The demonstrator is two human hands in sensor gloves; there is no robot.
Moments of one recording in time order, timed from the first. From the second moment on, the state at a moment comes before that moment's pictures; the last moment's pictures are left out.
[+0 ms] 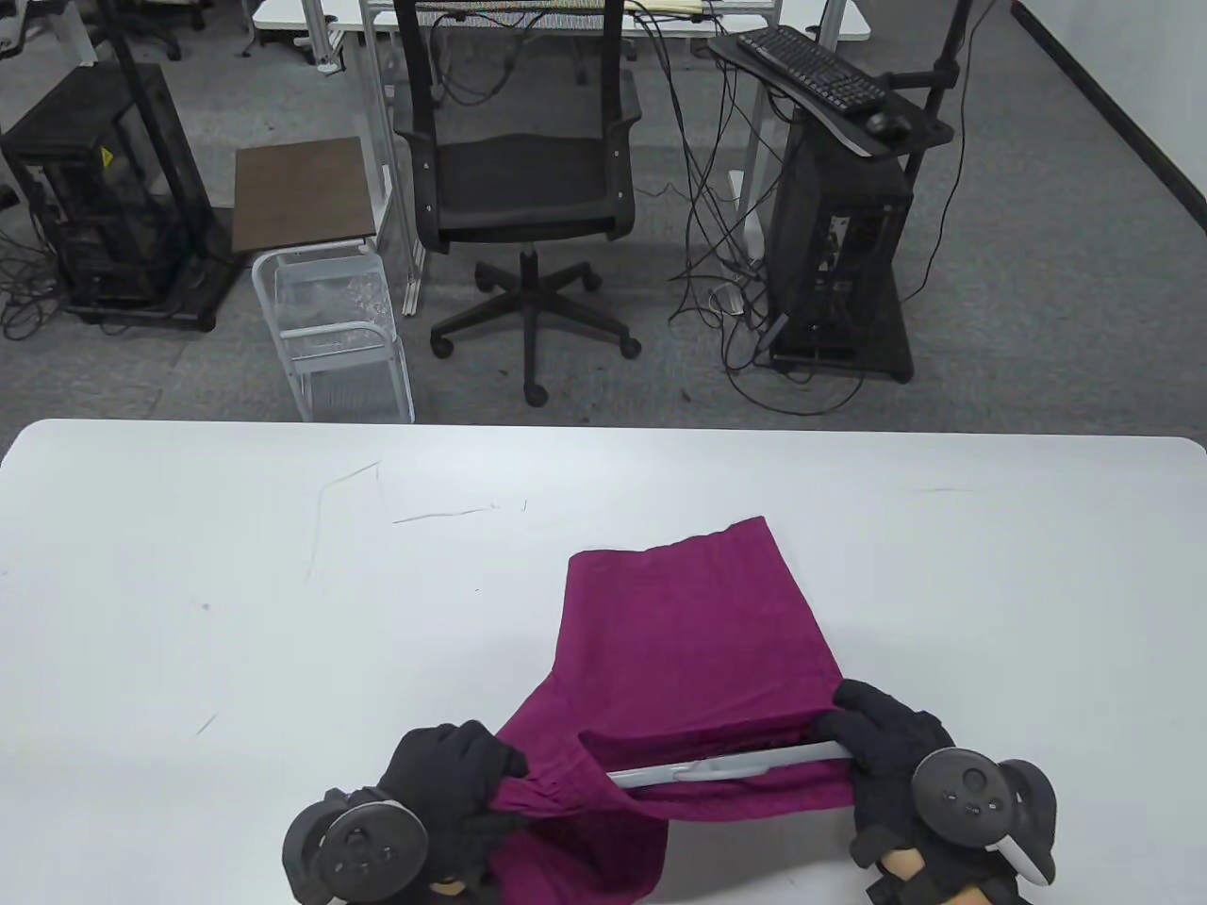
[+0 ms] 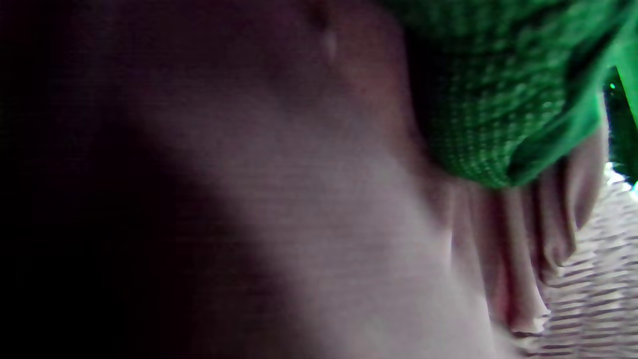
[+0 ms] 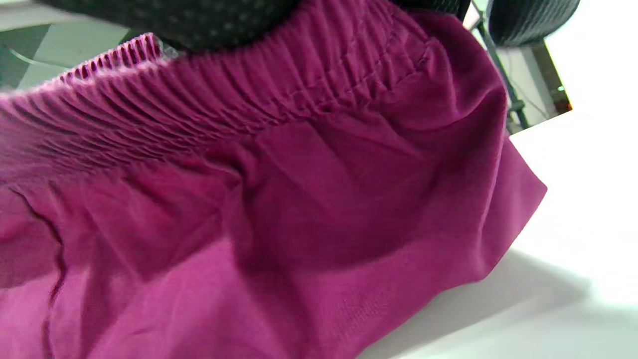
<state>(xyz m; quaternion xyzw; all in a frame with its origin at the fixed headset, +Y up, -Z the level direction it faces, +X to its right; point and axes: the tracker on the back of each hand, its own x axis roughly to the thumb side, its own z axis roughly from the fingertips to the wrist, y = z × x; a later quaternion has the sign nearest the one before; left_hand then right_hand) -0.184 -0.675 -0.249 0.22 -0.19 0.35 0.89 0.266 -0.703 -0.288 0.14 -0.10 0.95 0.26</state>
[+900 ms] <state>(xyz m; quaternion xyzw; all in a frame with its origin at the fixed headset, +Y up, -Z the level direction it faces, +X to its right) -0.194 -0.714 -0.273 0.09 -0.08 0.41 0.90 0.272 -0.742 -0.292 0.03 -0.06 0.83 0.55</state>
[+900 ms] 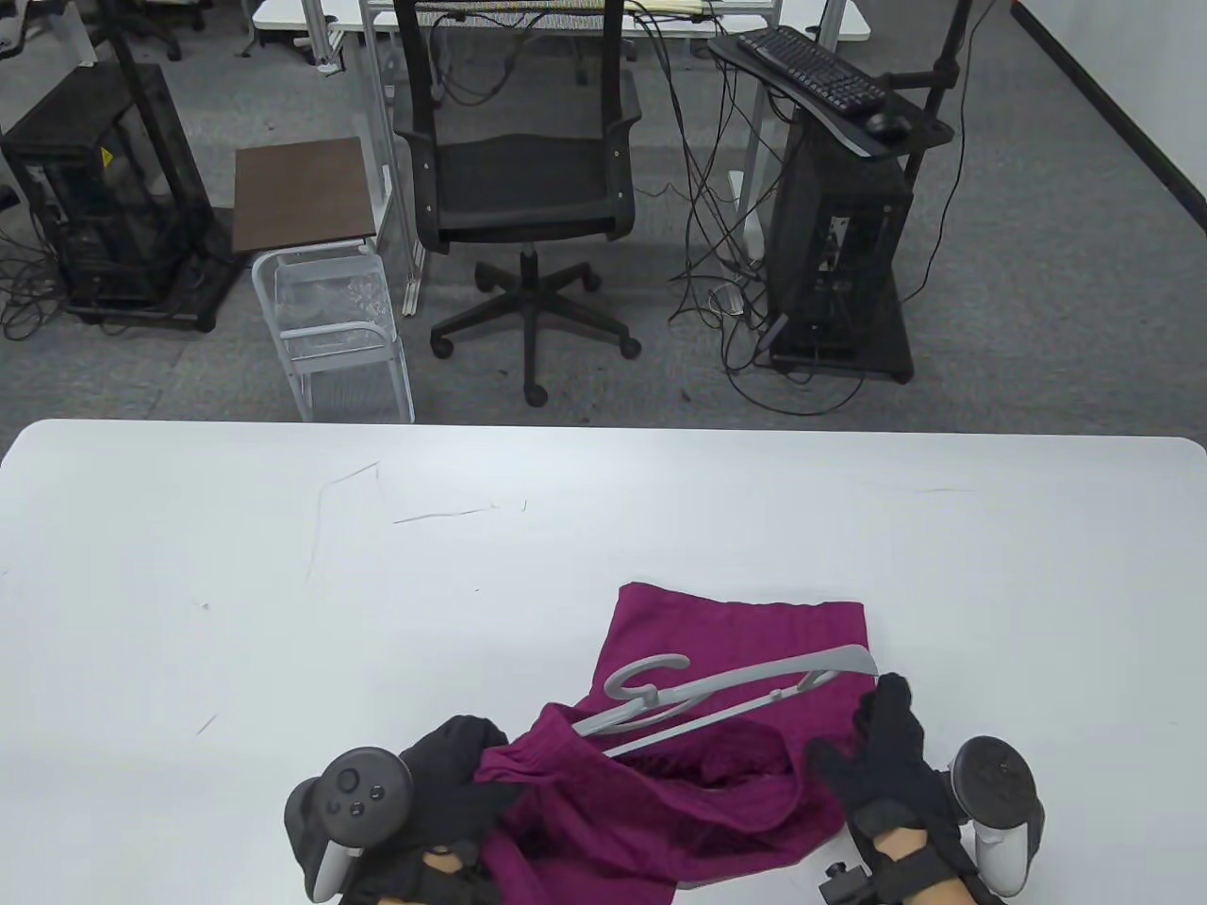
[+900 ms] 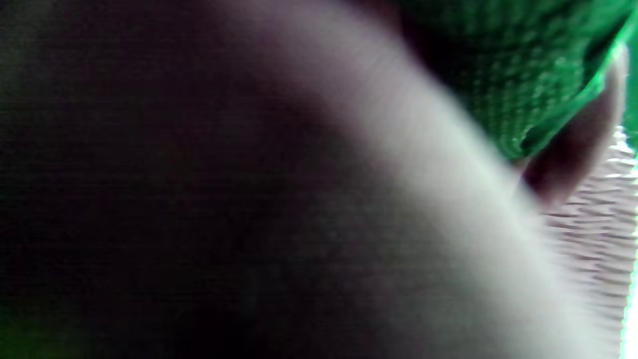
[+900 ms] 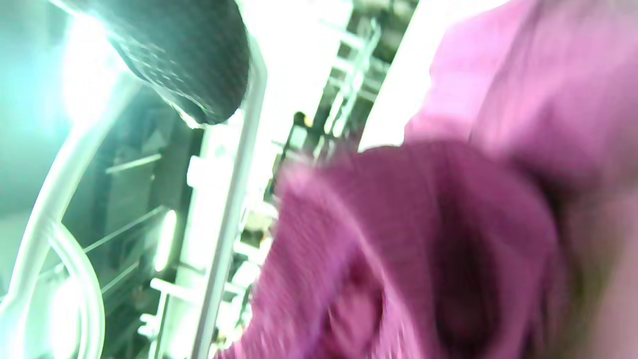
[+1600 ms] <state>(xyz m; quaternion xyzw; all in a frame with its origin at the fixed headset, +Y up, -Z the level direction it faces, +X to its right) -0.214 -0.719 -0.267 0.12 -0.01 0.52 0.85 0.282 -0.707 -0.290 0.12 -0.22 0.89 0.39</state>
